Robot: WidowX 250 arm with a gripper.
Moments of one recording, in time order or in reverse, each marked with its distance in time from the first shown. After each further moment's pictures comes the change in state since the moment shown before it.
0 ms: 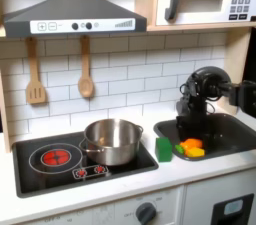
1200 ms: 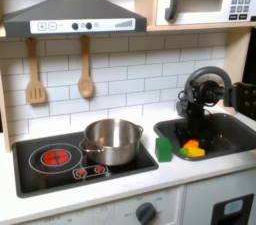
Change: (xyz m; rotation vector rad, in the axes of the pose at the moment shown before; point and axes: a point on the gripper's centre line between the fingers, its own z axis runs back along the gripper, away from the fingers) arm 0.004 0.006 -0.025 -0.002 0.024 0.006
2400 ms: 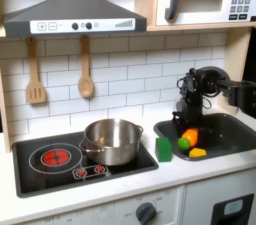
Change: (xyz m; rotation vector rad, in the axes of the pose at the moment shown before) arm -0.005 0.004 0.040 0.027 -0.032 0.079
